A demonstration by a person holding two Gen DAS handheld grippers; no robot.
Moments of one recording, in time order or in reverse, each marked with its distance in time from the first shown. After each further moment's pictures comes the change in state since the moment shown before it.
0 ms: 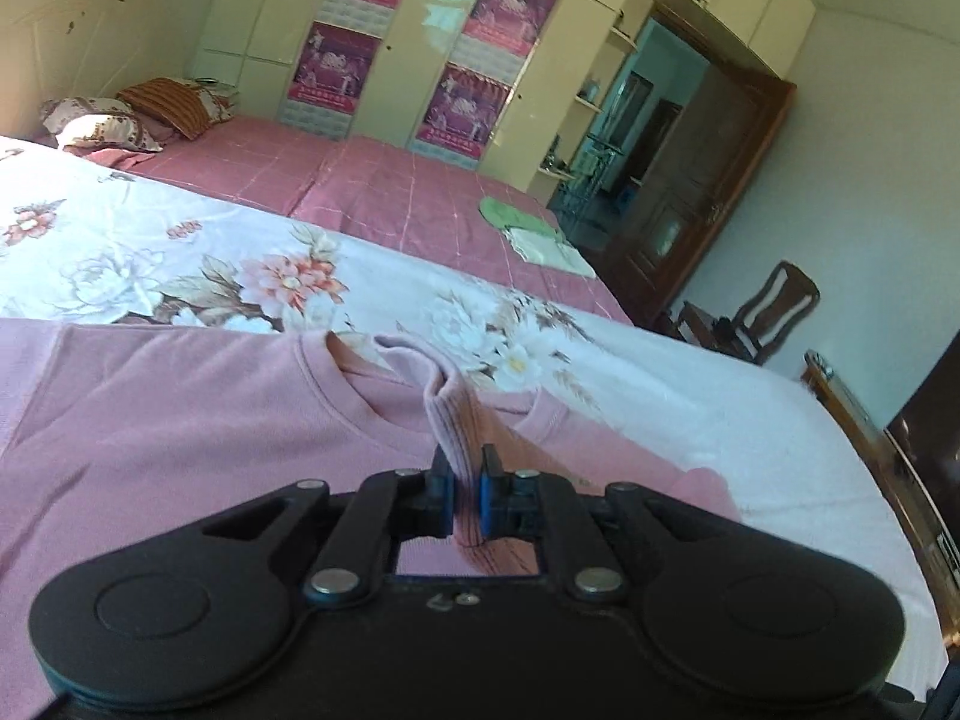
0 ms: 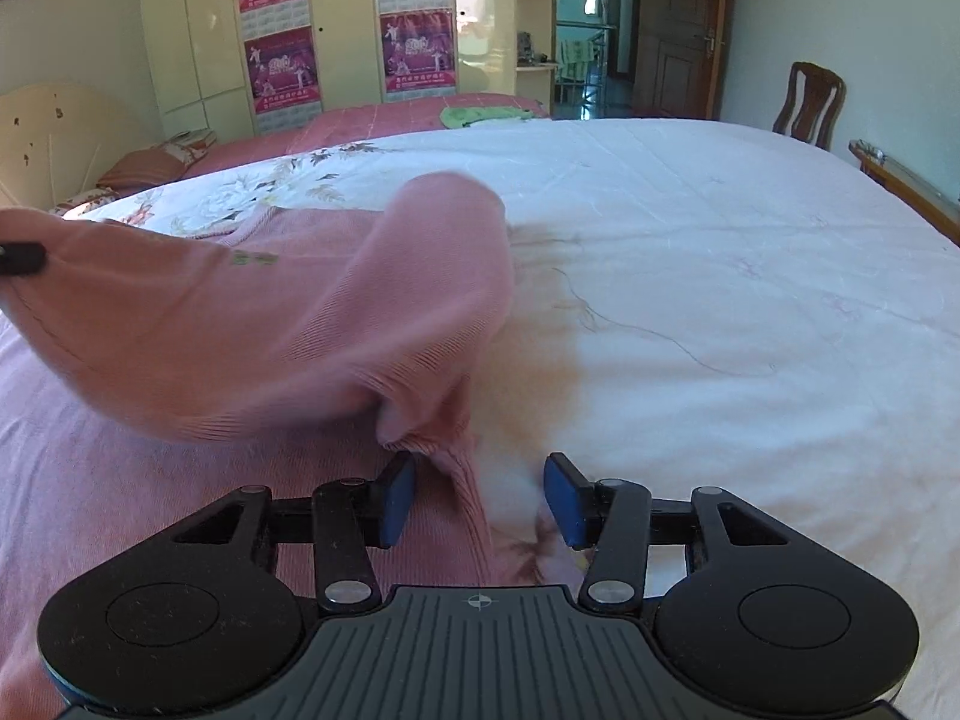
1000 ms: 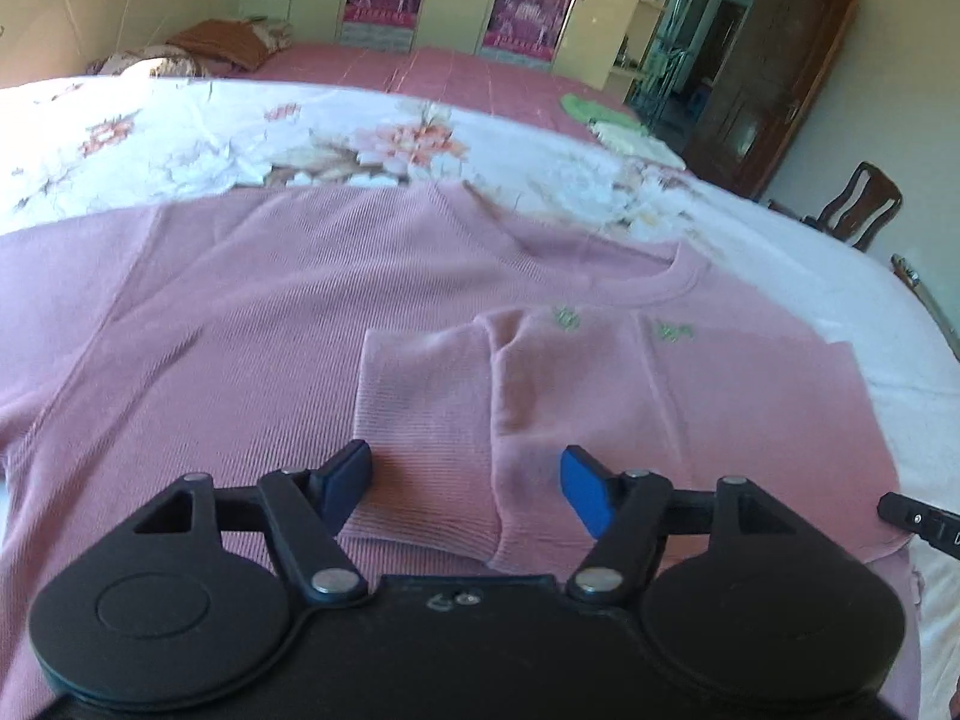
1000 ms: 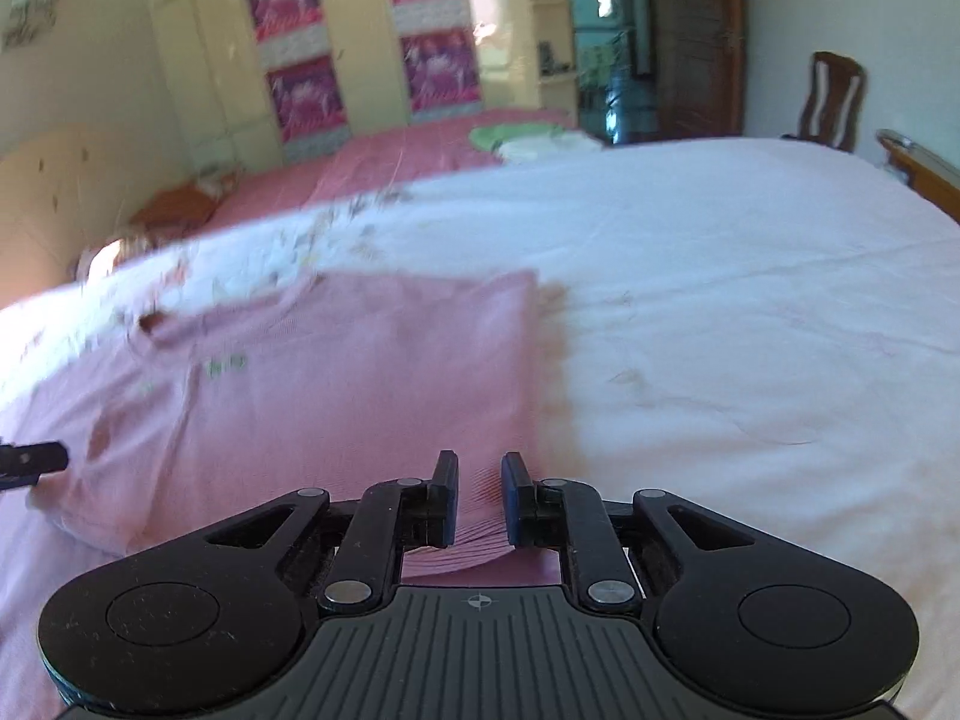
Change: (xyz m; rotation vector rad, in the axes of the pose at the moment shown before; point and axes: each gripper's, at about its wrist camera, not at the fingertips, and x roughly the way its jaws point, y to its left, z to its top) left arm 0.025 0.044 -0.042 0.071 0.209 0.178; right arm 0.007 0.013 0.029 0.025 0.062 0.081
